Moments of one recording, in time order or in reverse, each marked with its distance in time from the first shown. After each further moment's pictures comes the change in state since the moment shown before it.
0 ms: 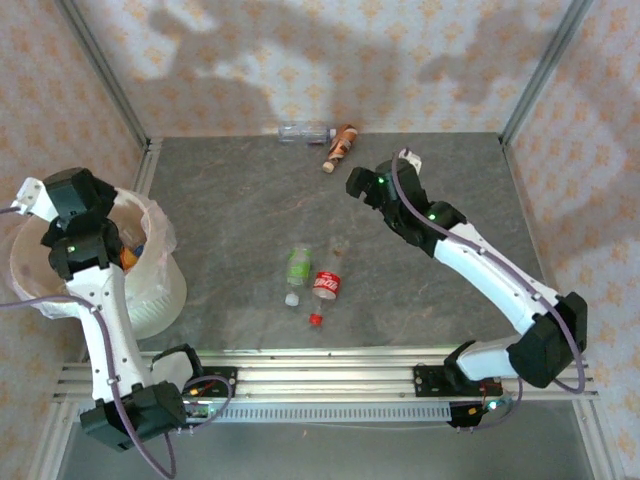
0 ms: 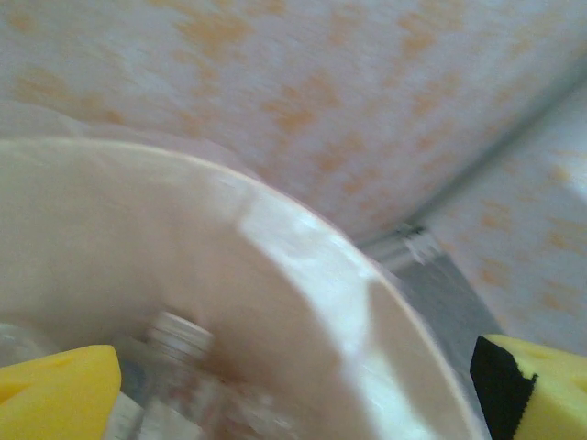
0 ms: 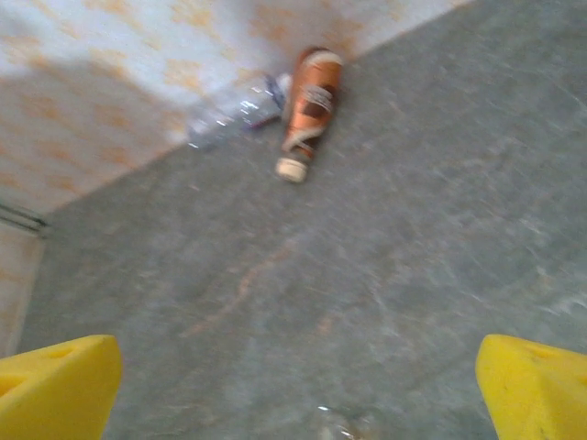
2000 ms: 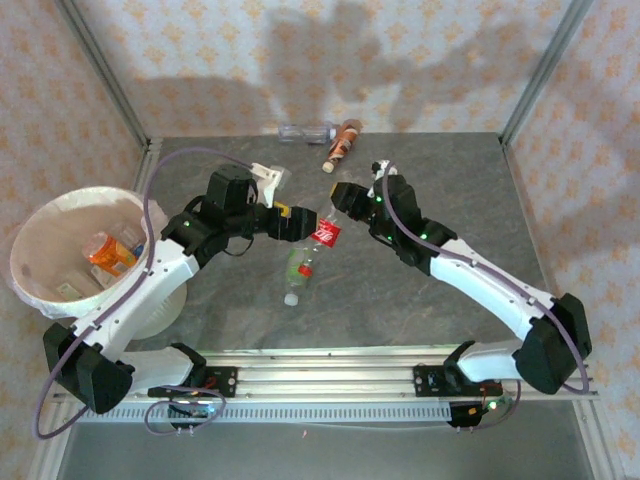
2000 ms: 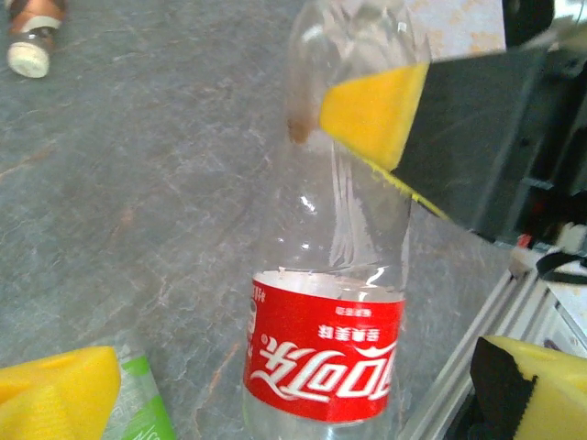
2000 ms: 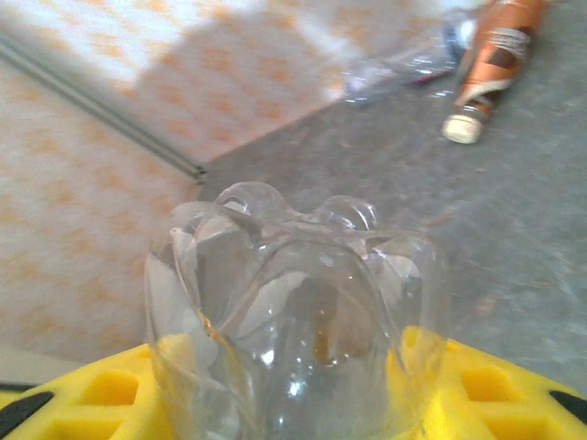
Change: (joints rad) left arm -0.938 0.222 -0.072 0.224 0.773 0.342; right arm 0.061 -0.063 -0.176 0.393 -0.278 -0.012
